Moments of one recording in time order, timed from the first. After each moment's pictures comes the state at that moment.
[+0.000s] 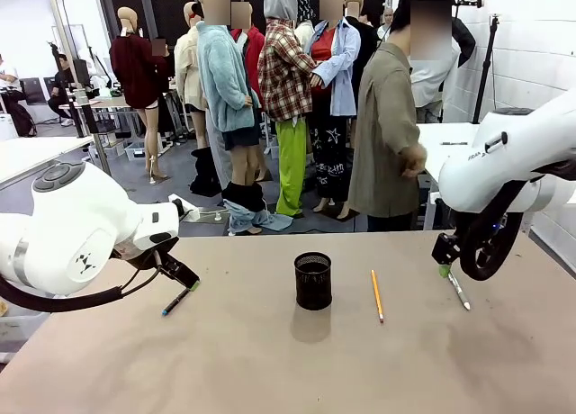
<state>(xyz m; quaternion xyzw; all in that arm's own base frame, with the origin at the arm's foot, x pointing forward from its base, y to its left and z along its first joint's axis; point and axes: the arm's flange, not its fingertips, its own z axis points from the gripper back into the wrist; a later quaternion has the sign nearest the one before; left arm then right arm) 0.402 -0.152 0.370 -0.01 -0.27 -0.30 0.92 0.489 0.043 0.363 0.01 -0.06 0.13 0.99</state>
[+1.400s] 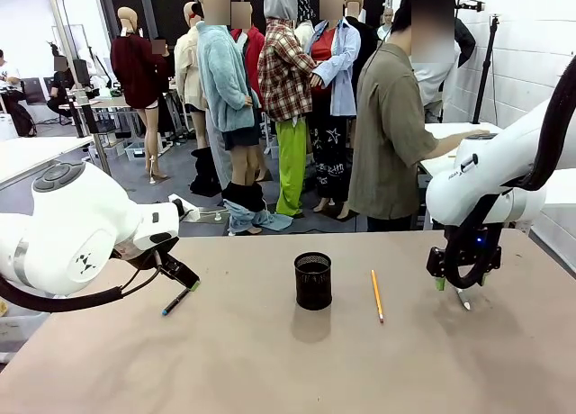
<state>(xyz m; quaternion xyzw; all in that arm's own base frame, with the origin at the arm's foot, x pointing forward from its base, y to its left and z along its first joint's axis) 0.402 -0.153 0.370 -0.01 -0.27 -0.30 0.92 0.530 0.043 0.308 -0.01 -0.01 0.05 1.00</state>
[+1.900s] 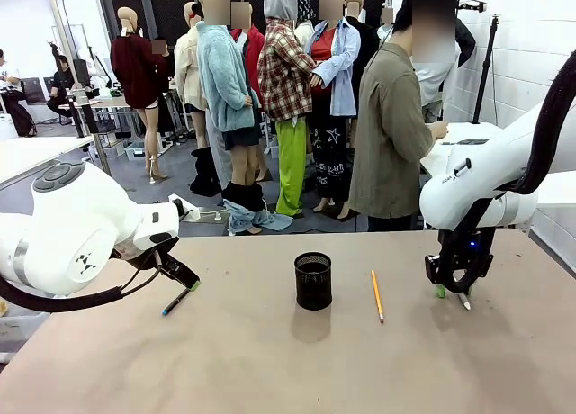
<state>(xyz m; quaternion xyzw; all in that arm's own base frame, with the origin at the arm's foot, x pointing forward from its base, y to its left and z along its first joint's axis) 0.402 -0.153 0.370 -0.01 -0.27 -0.30 0.92 0.530 0.054 0.300 -0.01 0.00 0.06 1.00</state>
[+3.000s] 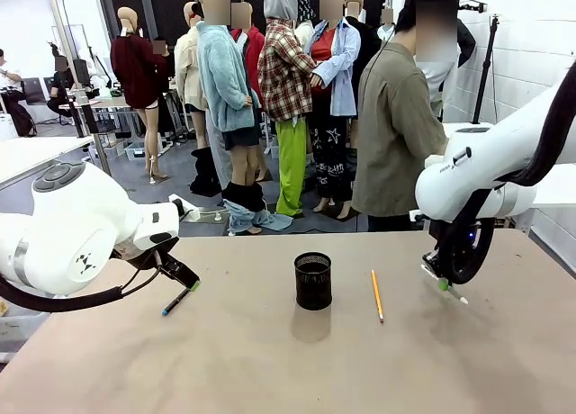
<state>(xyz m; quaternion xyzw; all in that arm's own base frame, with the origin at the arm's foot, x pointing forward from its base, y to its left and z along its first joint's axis) 0.402 -0.153 0.370 -0.01 -0.27 -0.30 0.92 0.515 0.074 0.337 0.02 -0.03 0.21 0.98</state>
